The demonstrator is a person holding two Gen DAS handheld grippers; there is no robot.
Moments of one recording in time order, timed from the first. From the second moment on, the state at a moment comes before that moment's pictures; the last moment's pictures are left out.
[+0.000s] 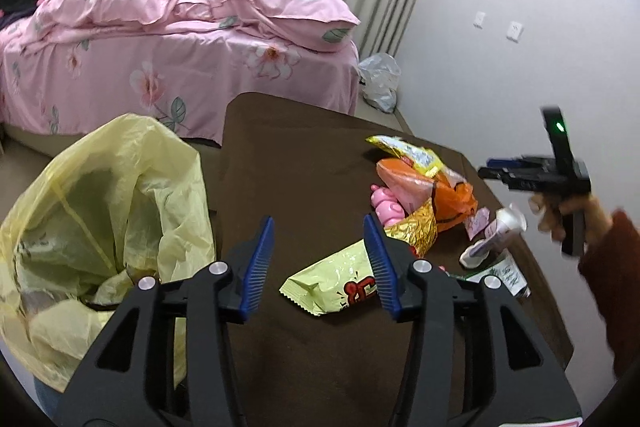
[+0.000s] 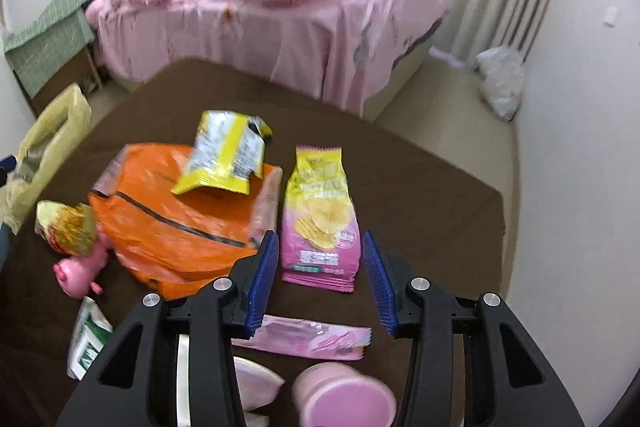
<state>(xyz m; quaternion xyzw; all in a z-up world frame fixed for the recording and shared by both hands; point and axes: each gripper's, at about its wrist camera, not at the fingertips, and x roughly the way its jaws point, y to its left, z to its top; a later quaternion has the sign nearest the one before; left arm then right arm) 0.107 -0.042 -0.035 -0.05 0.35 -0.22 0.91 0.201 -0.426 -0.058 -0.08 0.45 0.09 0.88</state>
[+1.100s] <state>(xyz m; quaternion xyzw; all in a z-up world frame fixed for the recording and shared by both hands) 0.164 -0.088 -0.079 -0.03 0.41 -0.23 0.88 0.217 -0.480 -0.063 -0.03 0.43 0.21 0.88</state>
